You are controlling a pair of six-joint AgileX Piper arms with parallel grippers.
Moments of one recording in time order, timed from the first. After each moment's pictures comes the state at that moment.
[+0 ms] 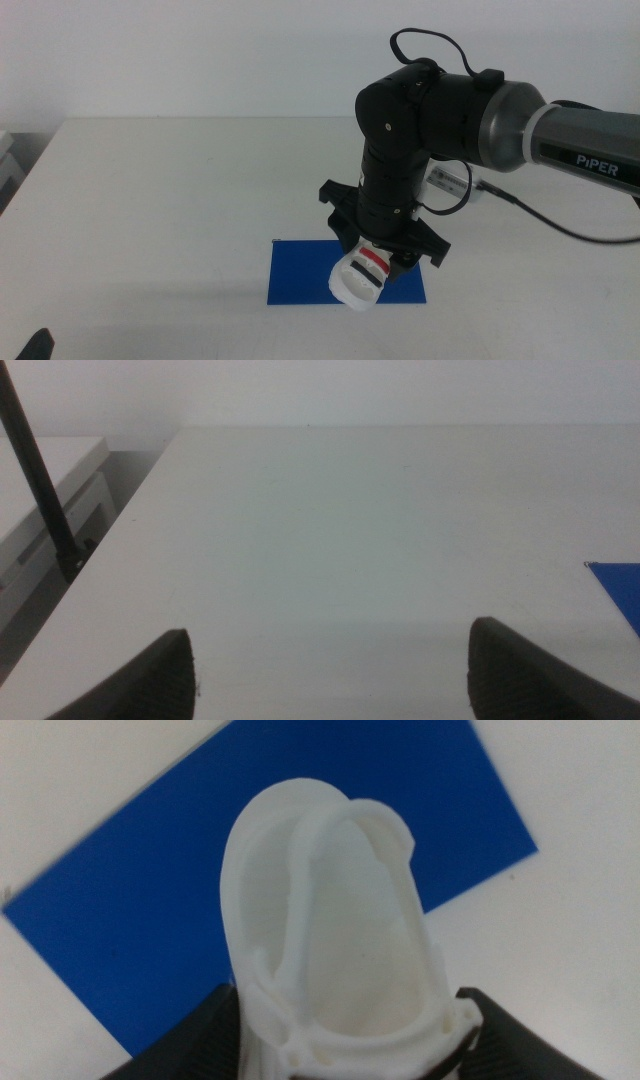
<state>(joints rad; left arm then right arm) 0.04 -0.01 0.03 -0.09 0.27 0.07 0.67 1.95 -1.59 0.01 1.12 1.32</state>
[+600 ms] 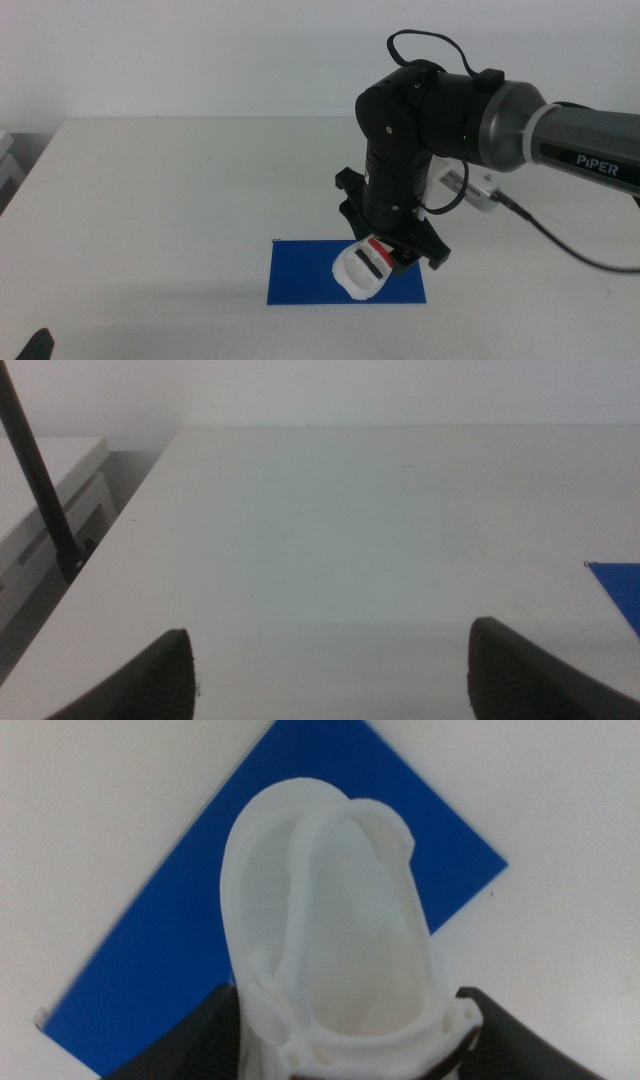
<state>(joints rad) 0.04 -0.01 0.03 -0.09 0.27 0.07 0.67 1.95 -1.59 -0.07 1.12 1.59</state>
